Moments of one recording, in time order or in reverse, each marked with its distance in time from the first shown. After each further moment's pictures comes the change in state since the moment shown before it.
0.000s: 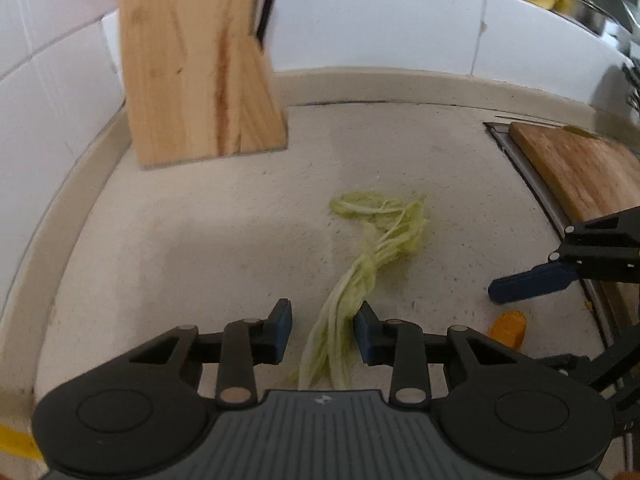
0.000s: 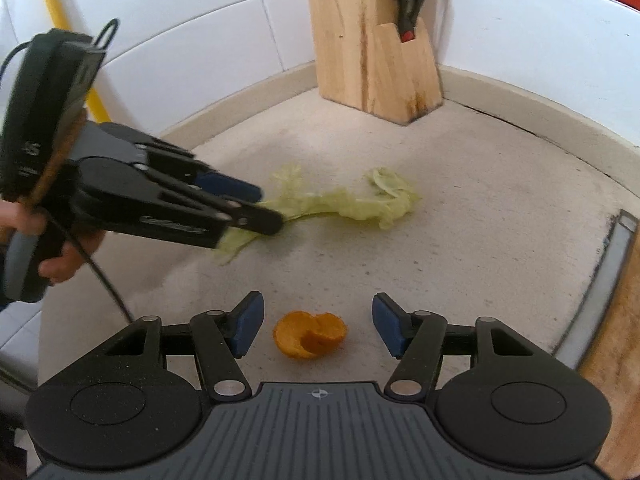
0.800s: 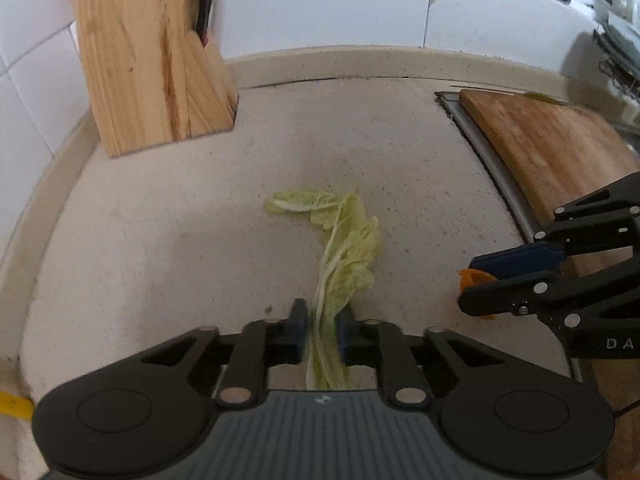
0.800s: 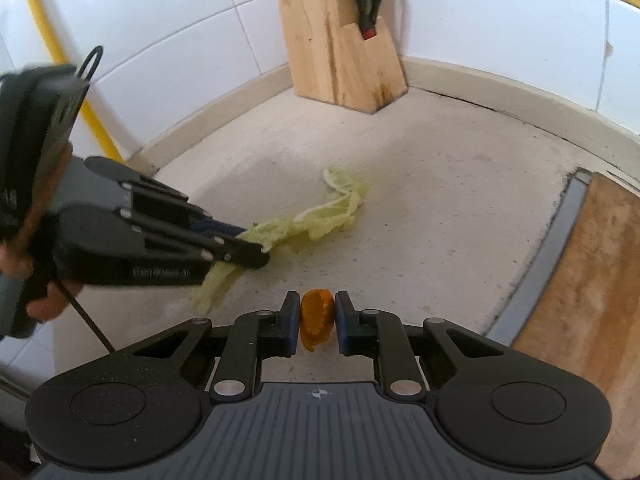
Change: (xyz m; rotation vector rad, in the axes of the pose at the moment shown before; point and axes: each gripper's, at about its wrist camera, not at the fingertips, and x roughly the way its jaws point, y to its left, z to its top) left arm -0.014 -0.048 -0.009 0.034 0.067 -0.004; right arm -0.034 -0.010 -0.022 0.099 -0.003 -0.030
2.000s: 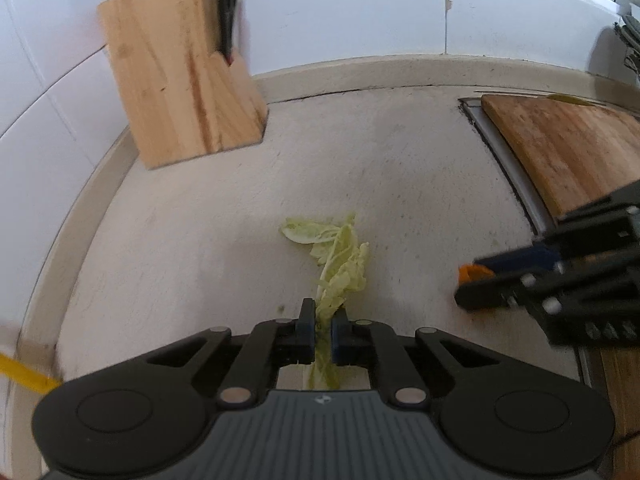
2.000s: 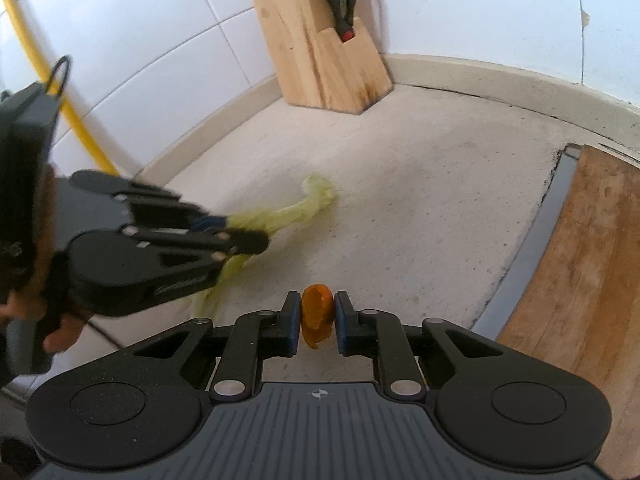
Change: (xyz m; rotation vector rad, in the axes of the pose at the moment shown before) left arm -0.013 -0.016 -0.014 -0.028 -0.026 0.149; right arm -0.004 -0.017 -0.005 0.078 -0.029 0.042
